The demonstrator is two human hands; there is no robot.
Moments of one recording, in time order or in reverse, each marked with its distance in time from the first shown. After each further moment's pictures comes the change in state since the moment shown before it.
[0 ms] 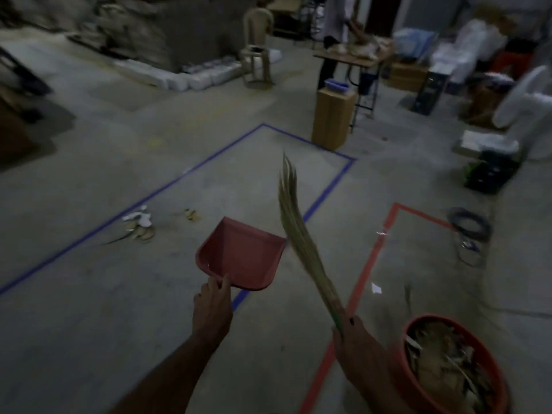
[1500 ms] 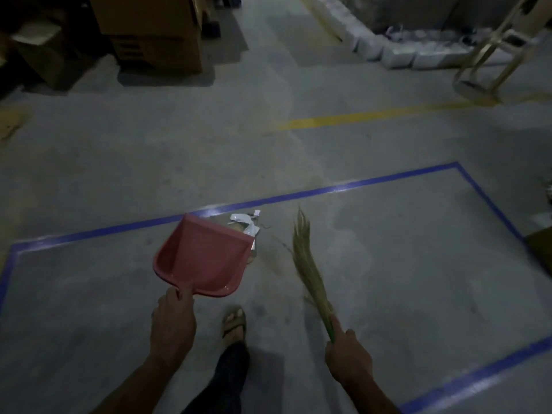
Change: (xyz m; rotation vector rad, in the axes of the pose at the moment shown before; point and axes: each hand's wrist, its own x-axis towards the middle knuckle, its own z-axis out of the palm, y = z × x) left_hand 0.509 -0.583 0.113 -0.087 0.018 -0.755; right_hand 0.643 -0.642 0.325 -0.390 -0.646 -0.329
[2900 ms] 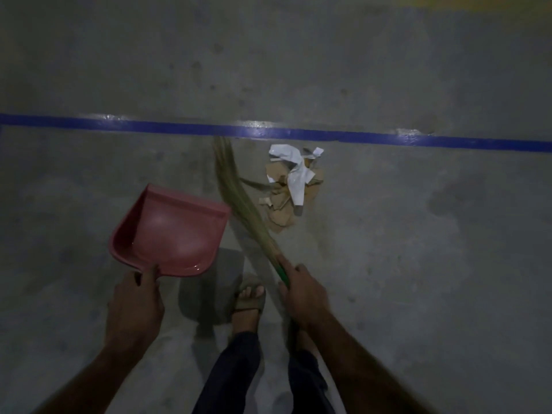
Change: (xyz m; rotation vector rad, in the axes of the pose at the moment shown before) left_hand 0.141 -0.136 0.249 0.055 -0.260 -0.355; right_hand 0.357 -0.226 0.140 -0.048 -0.252 -0.537
